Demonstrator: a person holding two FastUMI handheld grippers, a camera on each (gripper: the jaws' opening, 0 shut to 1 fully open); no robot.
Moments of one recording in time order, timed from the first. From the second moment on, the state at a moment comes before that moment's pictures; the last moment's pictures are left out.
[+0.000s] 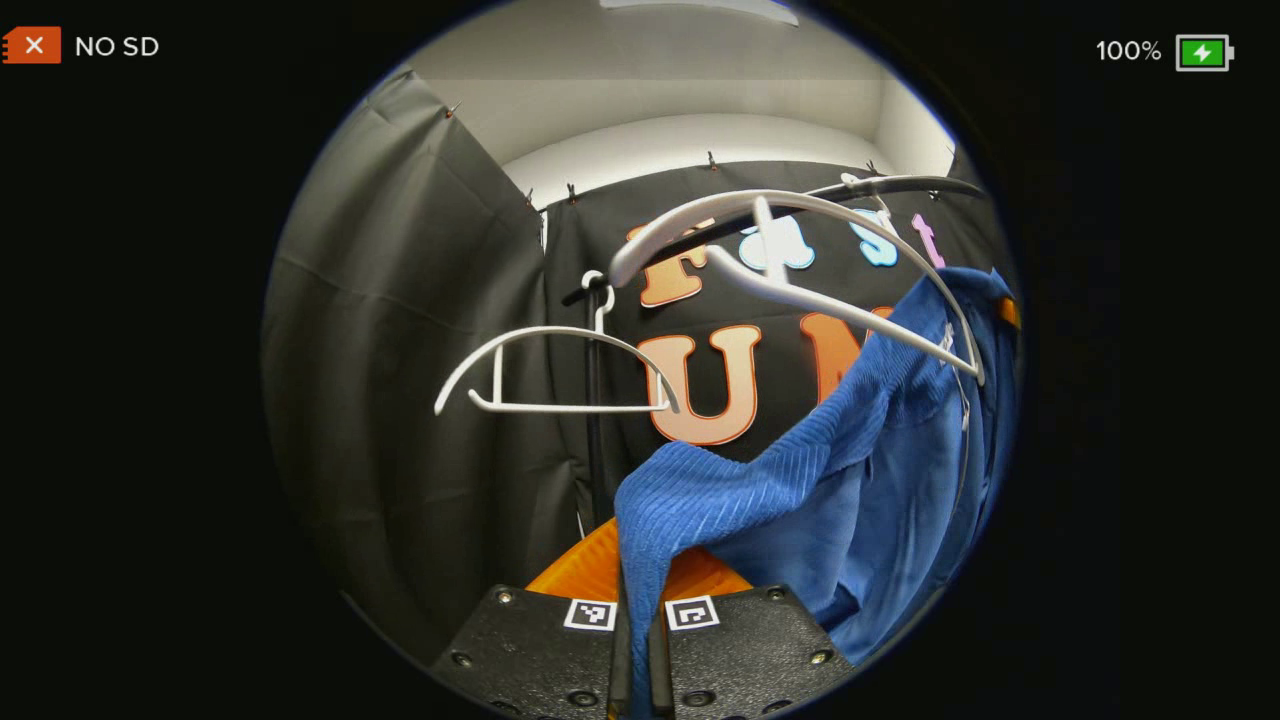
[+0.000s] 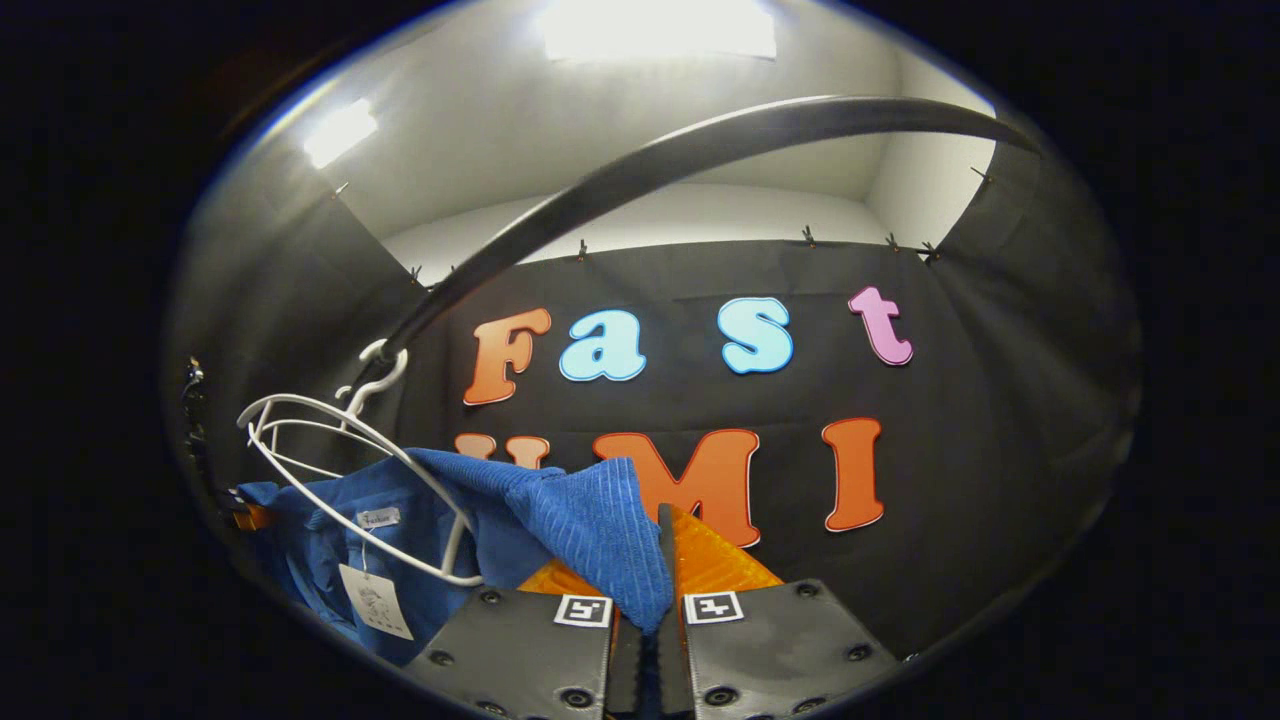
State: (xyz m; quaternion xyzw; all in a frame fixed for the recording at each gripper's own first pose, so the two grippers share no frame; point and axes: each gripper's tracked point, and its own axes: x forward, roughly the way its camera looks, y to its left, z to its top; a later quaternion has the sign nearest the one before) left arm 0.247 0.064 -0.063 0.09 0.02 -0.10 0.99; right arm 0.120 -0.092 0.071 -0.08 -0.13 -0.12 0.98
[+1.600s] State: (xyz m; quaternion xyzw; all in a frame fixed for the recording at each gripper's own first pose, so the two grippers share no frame) left arm 0.125 -0.078 -0.219 -0.11 0.22 -0.19 0.95; right arm 0.106 -0.026 -0.148 0.00 0.16 0.00 0.99
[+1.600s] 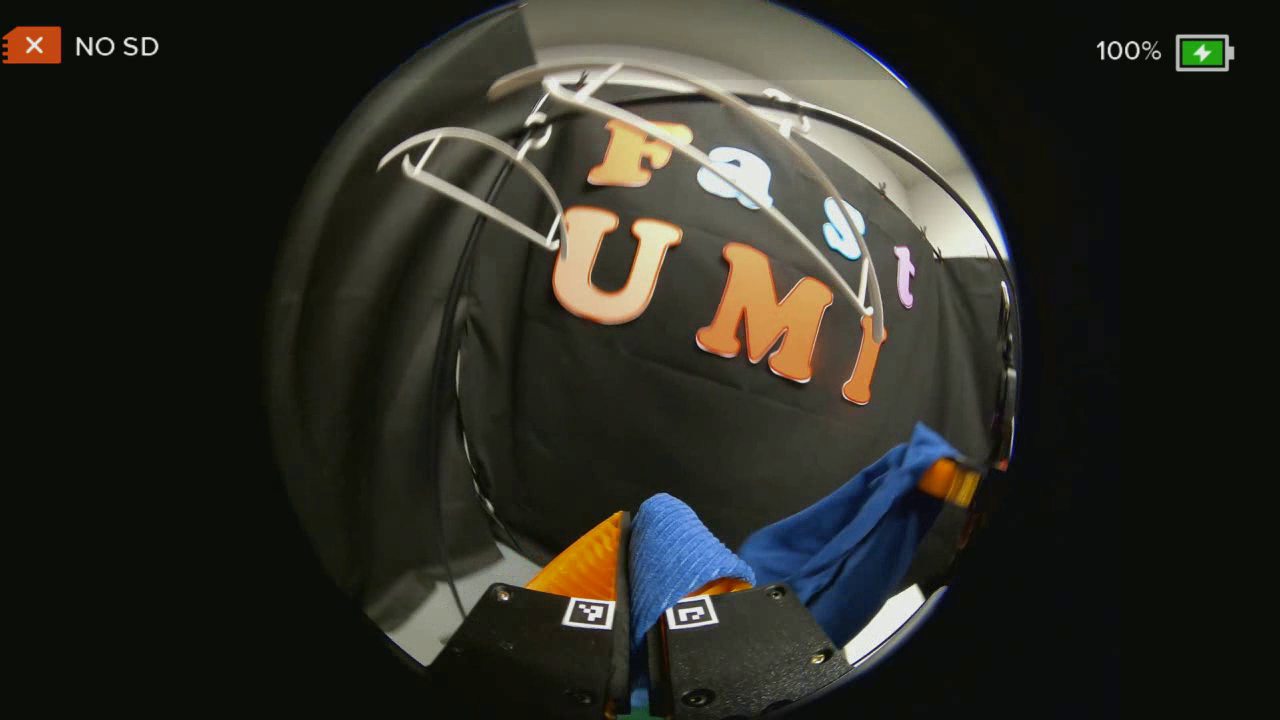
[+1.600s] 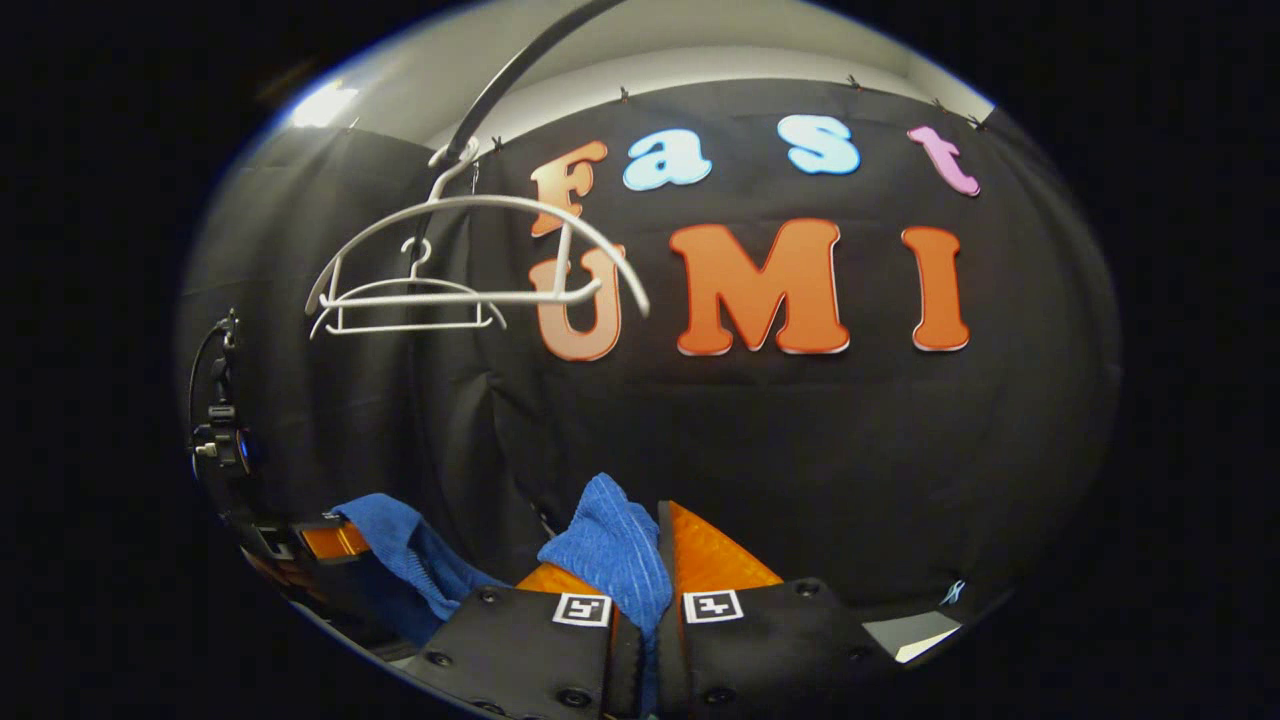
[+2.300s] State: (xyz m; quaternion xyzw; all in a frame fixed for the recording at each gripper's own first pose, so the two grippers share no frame) left arm 0.026 -0.088 -0.377 -0.09 0.47 -0.15 0.87; right arm 0.047 -0.006 -0.357 0.06 0.40 -0.01 0.91
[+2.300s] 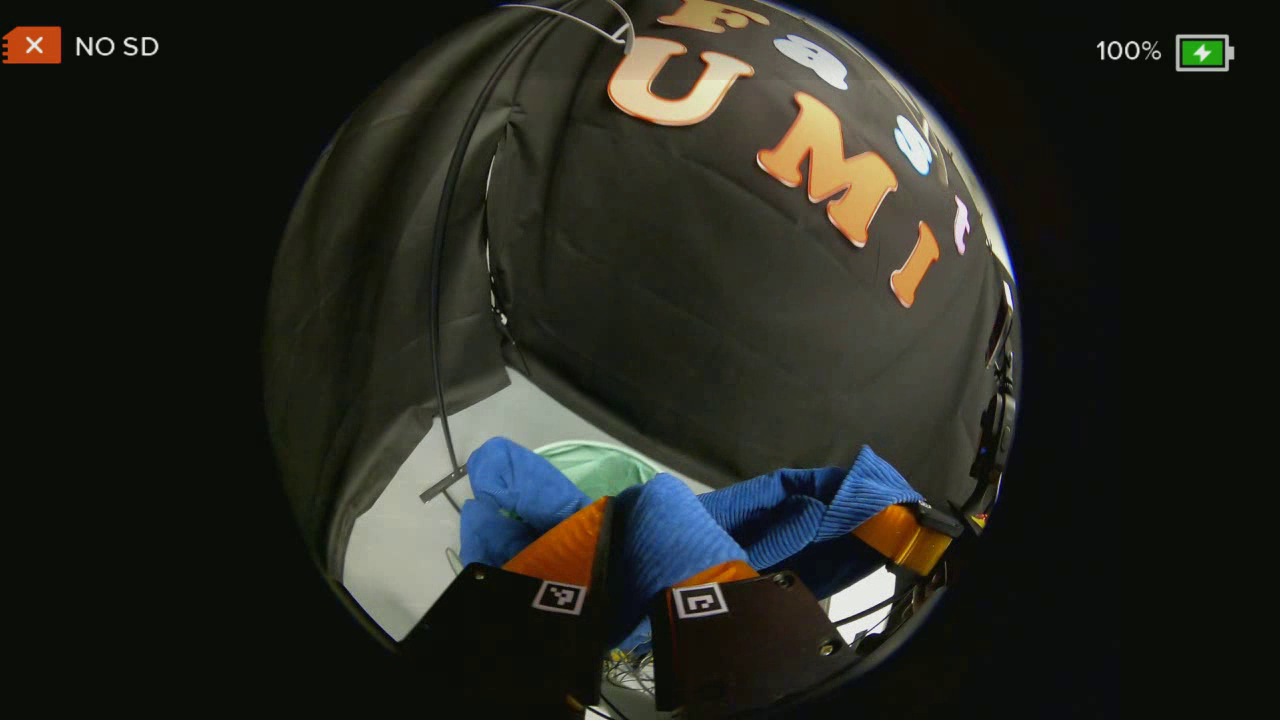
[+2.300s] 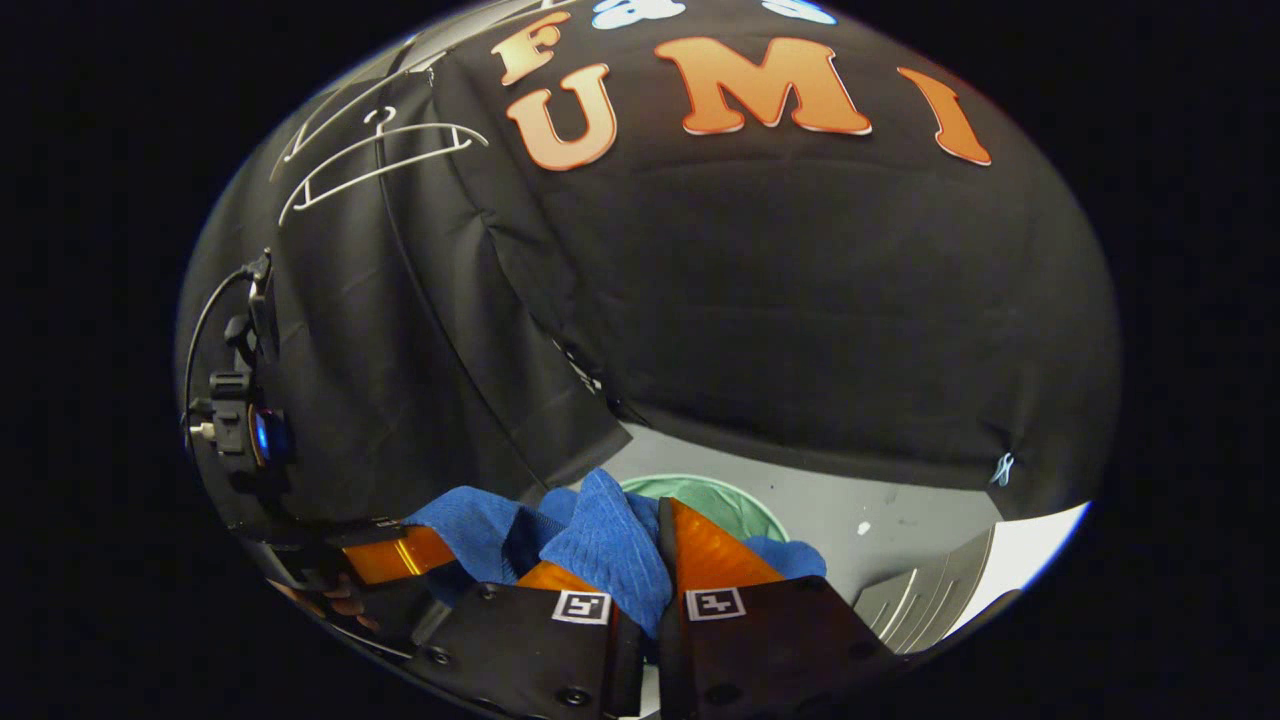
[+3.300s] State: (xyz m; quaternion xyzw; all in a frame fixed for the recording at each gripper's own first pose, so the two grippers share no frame) left arm 0.013 -0.070 -0.347 -0.04 0.44 -0.12 0.89; right arm 0.009 -0.014 -0.368 0.05 0.45 0.00 0.89
